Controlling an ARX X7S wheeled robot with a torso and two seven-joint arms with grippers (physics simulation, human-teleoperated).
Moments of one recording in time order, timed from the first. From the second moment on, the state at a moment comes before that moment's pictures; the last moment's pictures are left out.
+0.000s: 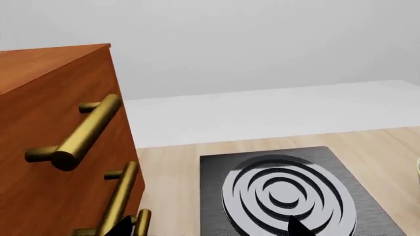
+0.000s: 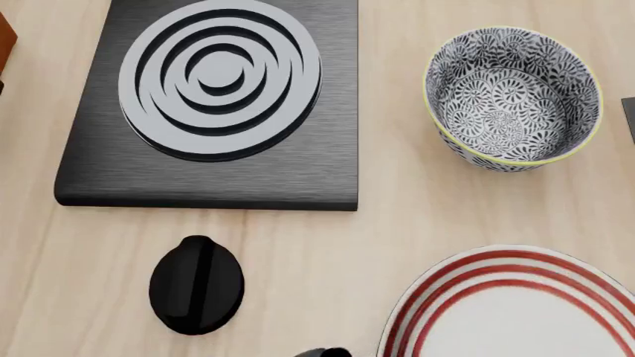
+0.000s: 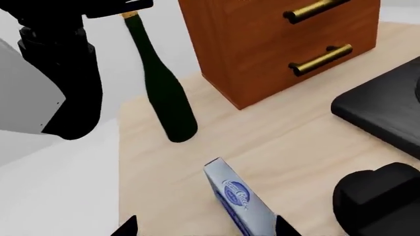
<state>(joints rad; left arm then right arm) -0.67 -0.65 -0.28 0.84 -1.31 -1.20 -0.69 0.27 0.53 -0.33 -0.90 0.77 0.89 -0.38</state>
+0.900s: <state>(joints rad) -0.62 -0.67 -0.28 0.84 -1.27 -1.15 -0.66 0.38 0.54 -0.43 -0.81 0.69 0.90 -0.31</state>
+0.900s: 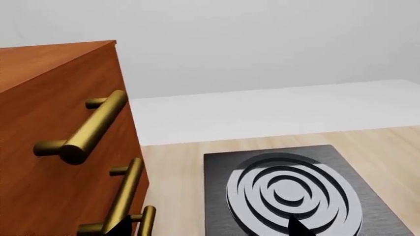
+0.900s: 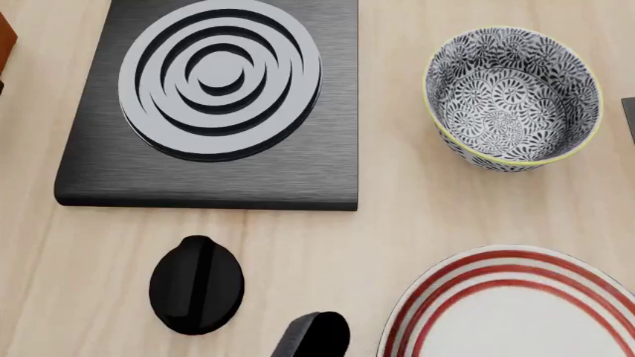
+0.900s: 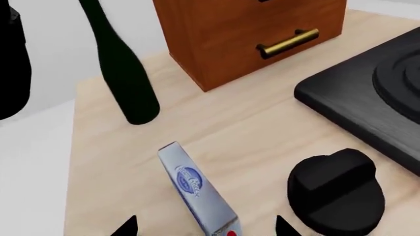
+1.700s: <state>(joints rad) -0.59 -0.67 -0.26 0.84 -1.24 -1.11 -0.63 0.47 0.46 -0.60 -0.56 0.56 0.84 -0.36</state>
